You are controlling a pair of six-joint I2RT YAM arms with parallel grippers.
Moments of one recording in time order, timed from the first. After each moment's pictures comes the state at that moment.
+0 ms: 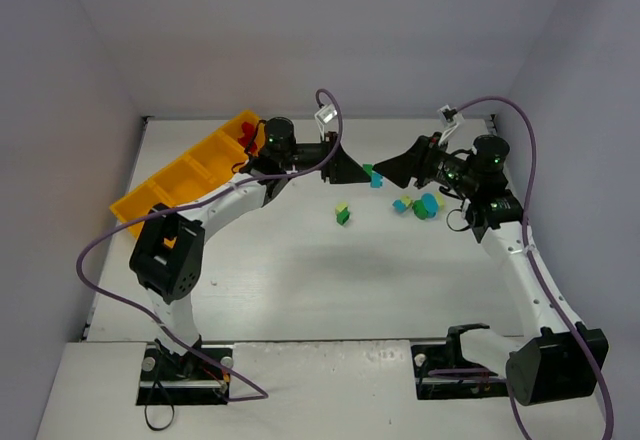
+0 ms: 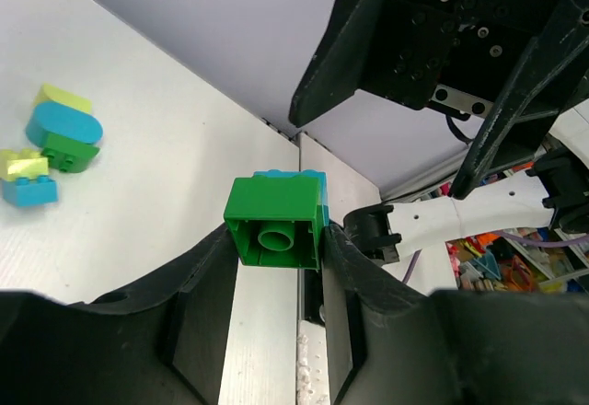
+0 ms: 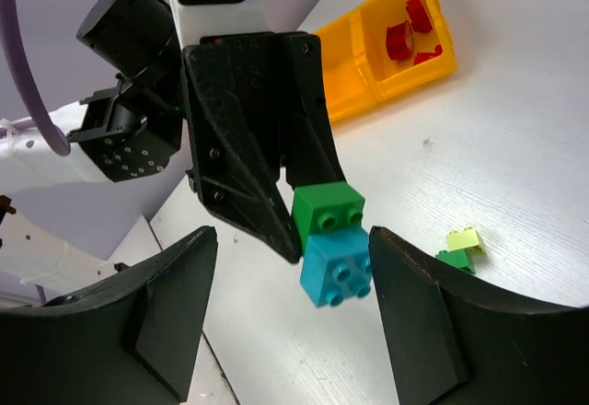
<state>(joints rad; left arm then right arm) -0.56 1.83 1.39 0.47 1.02 -0.79 0.12 1.13 0.98 0.01 -0.82 0.51</state>
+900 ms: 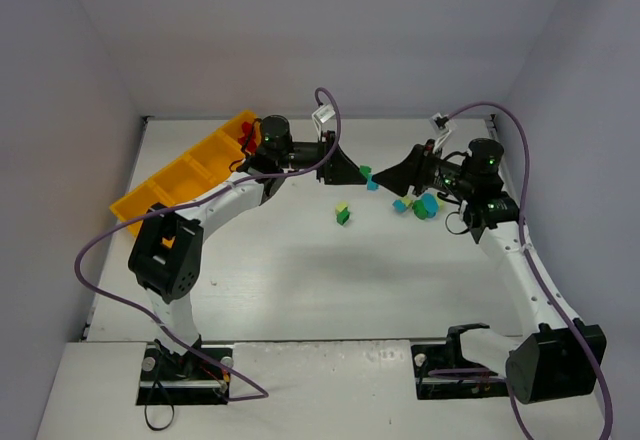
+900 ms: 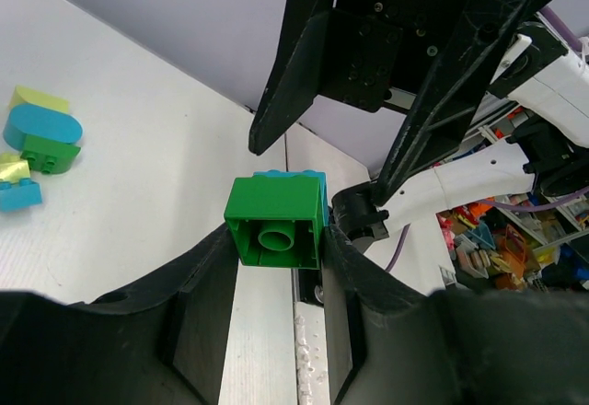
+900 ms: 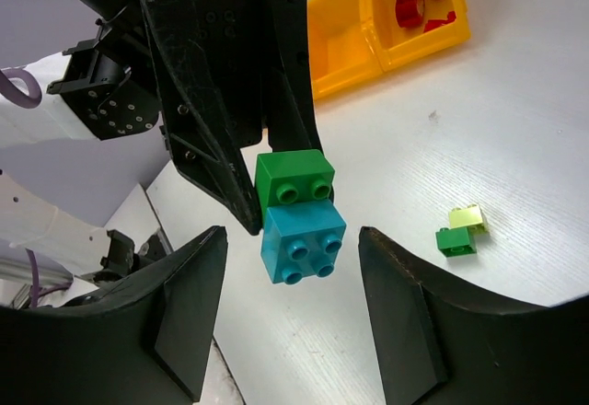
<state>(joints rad) -0.54 1.83 1.39 0.50 1.11 -0.77 0.12 1.13 0.95 -0.03 -0.87 0.43</state>
